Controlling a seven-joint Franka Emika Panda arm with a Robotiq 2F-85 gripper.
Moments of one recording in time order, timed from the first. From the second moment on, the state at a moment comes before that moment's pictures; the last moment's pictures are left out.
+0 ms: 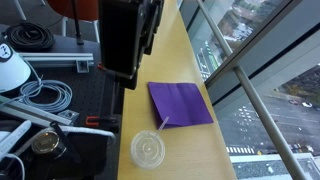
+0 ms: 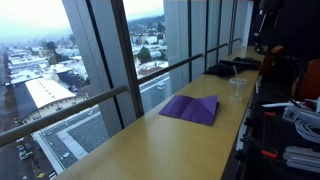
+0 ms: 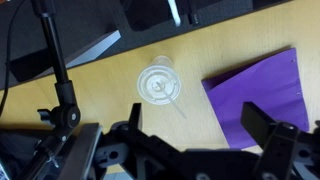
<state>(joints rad) -0.24 -0.57 -0.09 -2.60 -0.20 2.18 0.07</state>
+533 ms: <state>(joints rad) -0.15 -0.55 -0.08 -2.60 -0.13 2.20 0.06</state>
